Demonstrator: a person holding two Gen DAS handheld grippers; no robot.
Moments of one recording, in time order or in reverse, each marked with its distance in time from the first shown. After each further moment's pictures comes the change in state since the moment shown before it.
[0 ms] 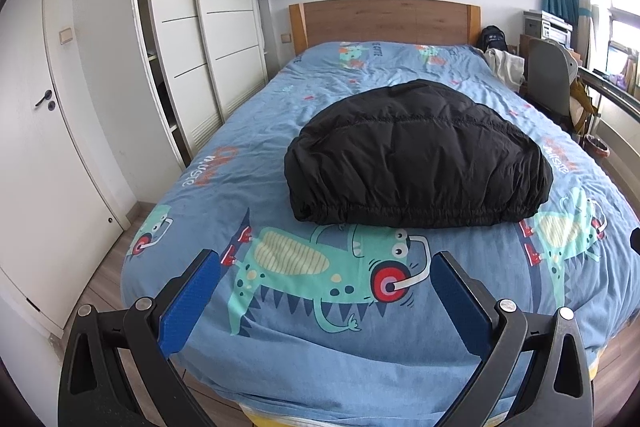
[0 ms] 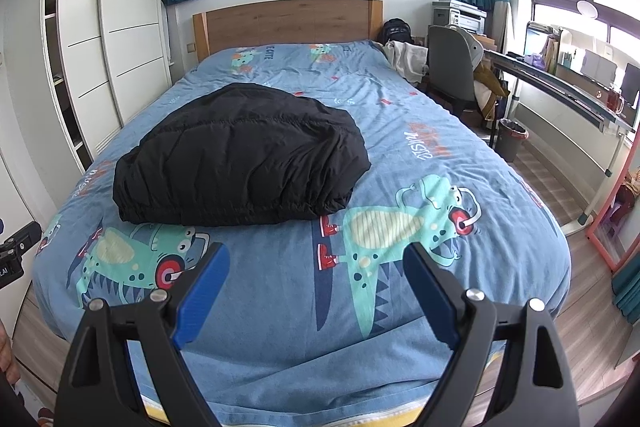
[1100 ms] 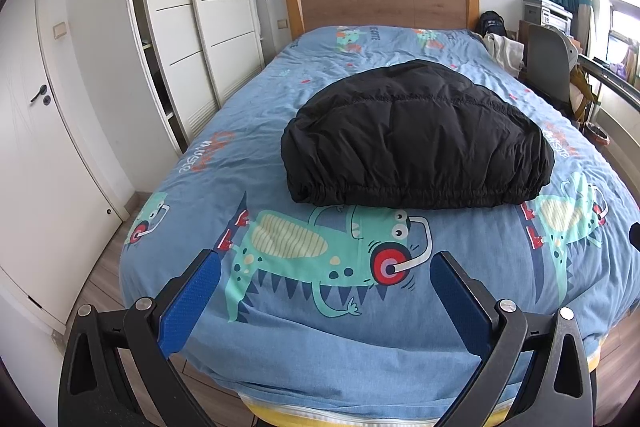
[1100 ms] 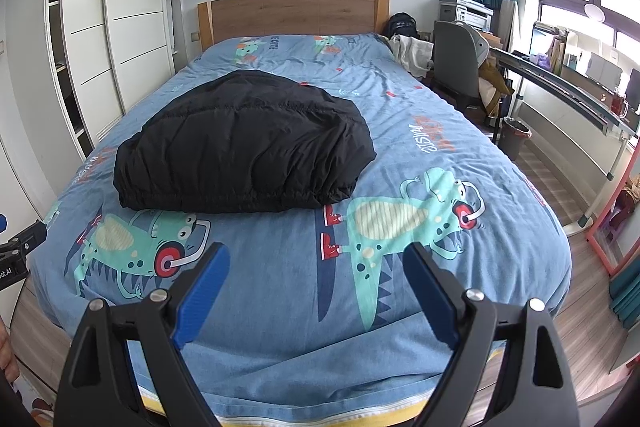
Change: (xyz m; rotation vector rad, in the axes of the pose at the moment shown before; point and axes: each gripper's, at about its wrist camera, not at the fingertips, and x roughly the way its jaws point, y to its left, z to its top) left arm 0.009 0.000 -0.008 0.012 0.050 -0.007; right arm 0.004 0.005 -0.006 -0.020 0.025 0.005
